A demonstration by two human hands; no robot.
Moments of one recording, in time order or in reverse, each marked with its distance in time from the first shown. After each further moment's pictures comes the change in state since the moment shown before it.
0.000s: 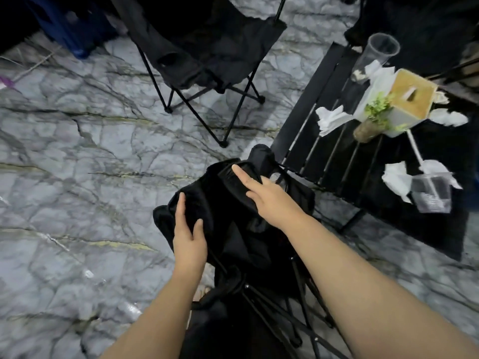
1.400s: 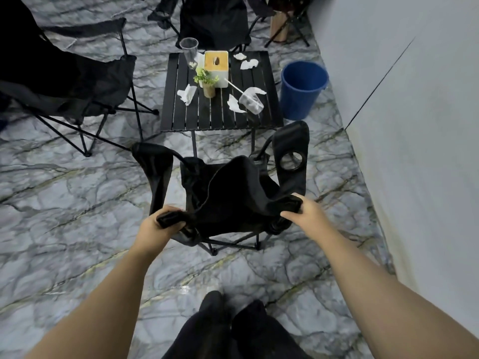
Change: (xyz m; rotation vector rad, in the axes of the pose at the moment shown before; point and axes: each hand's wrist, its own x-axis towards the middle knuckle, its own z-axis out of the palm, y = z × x) left_hand -0.307 0.084 -0.133 0.367 -0.786 0.198; right_hand -0.541 -0.007 0.099 0.541 0.655 0.495
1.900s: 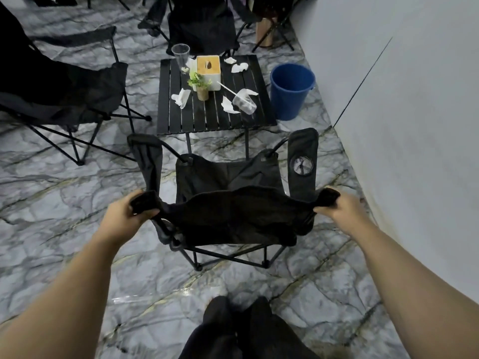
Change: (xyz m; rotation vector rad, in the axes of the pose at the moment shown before) left_hand -0.002 0.007 -0.075 0.380 0.083 0.245; right_hand -0.050 0.016 -0.030 -0.079 0.207 0.049
